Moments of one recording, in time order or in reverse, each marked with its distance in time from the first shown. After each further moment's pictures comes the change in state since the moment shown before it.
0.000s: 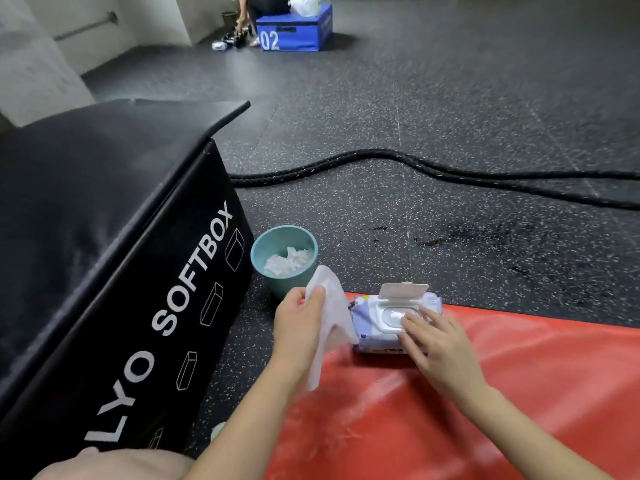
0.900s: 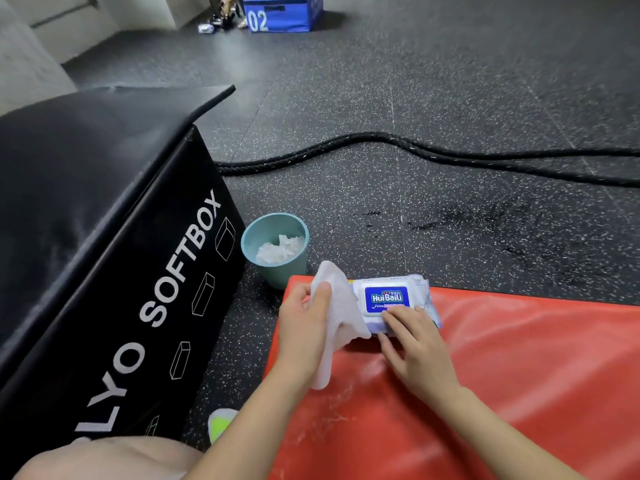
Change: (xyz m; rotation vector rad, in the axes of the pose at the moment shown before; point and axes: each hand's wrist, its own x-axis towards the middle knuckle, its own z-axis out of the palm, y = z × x) left_hand -0.026 -0.004 0.030 -0.135 -0.038 -0.004; right_hand -0.028 -0.012 0.020 0.136 0.097 0.007
